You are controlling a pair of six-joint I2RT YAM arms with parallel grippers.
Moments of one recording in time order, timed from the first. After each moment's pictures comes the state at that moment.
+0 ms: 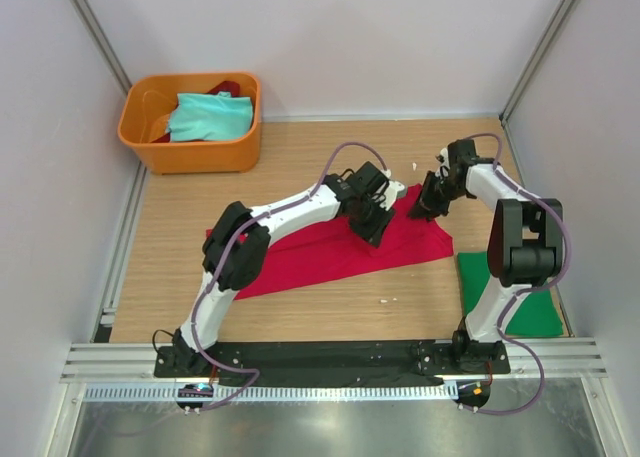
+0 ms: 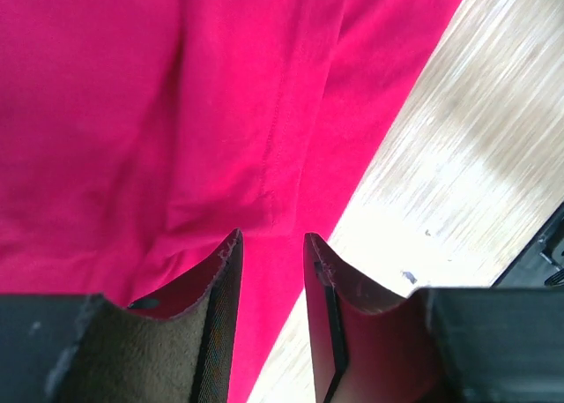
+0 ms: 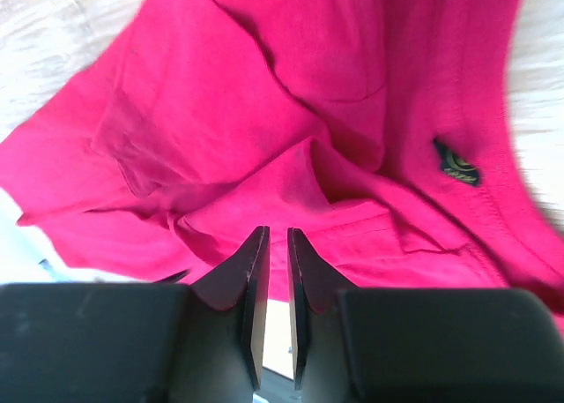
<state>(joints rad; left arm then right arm) -0.87 2.16 1.80 -0.66 0.28 -0.11 -0.02 1.81 1.26 -0.68 -0.42 0.40</state>
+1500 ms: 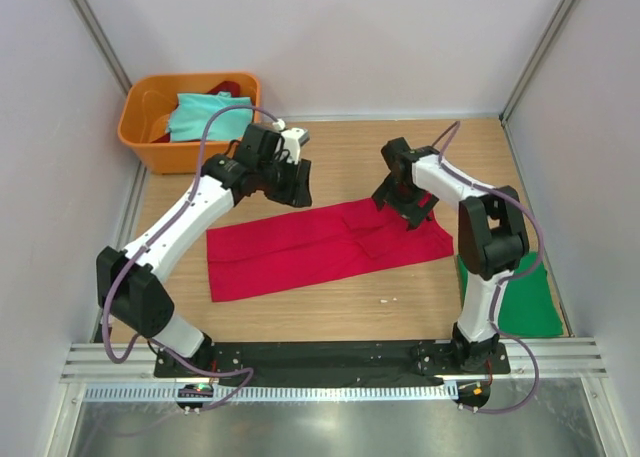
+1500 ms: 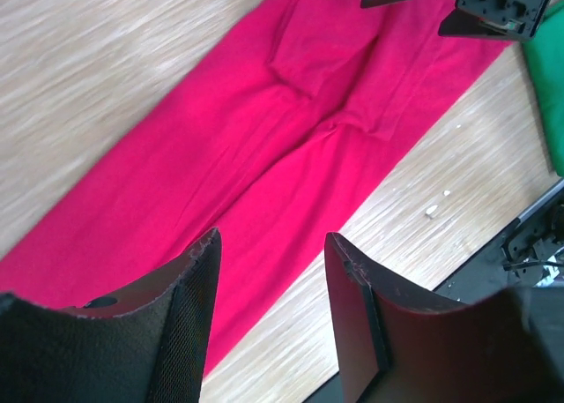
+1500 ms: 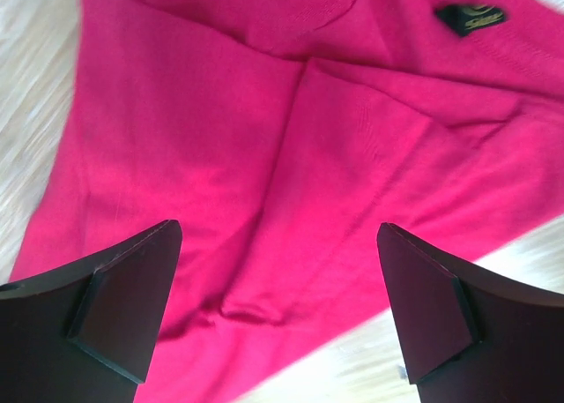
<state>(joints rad) -0.54 1.57 1.48 -0.72 0.27 -0.17 0.32 1.89 1.44 -0.92 0.19 1.02</state>
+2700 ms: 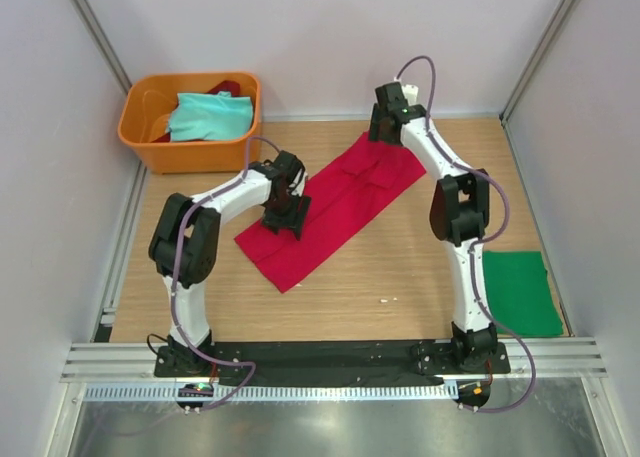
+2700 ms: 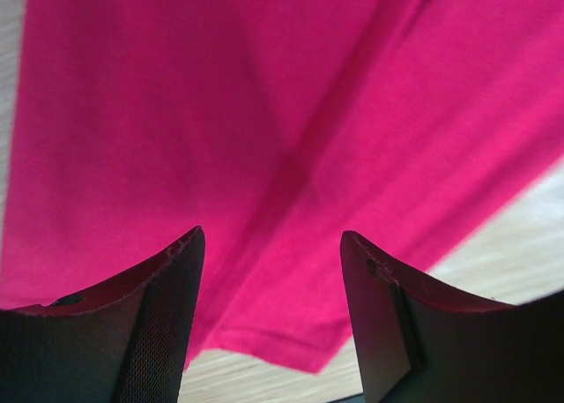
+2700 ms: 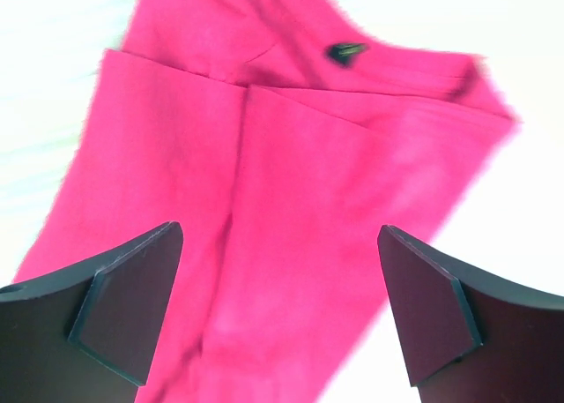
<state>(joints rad) -0.49 1.92 1.42 -0.79 0.10 -0.21 0.29 2.41 2.23 -0.71 0.41 0.41</state>
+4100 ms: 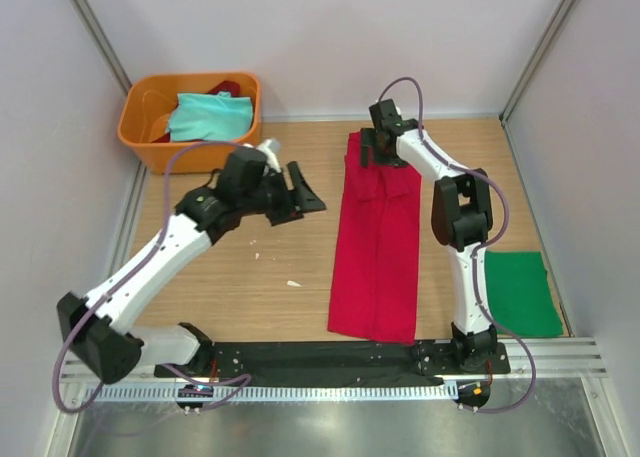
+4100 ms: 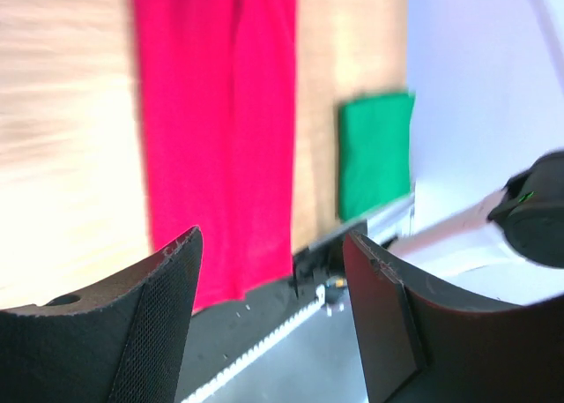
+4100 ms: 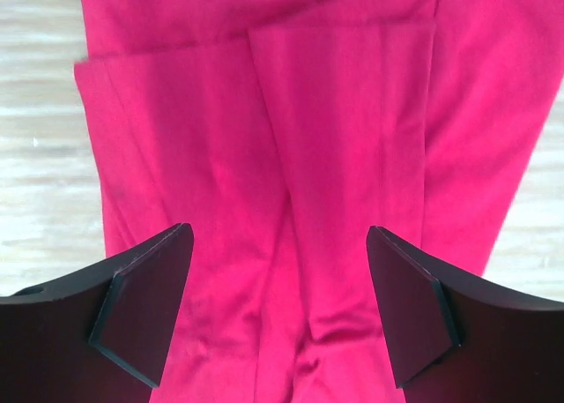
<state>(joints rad) -0.68 1.31 1.26 -0.58 0.22 -0.87 0.31 2.27 1.97 -0.70 0.20 0.29</state>
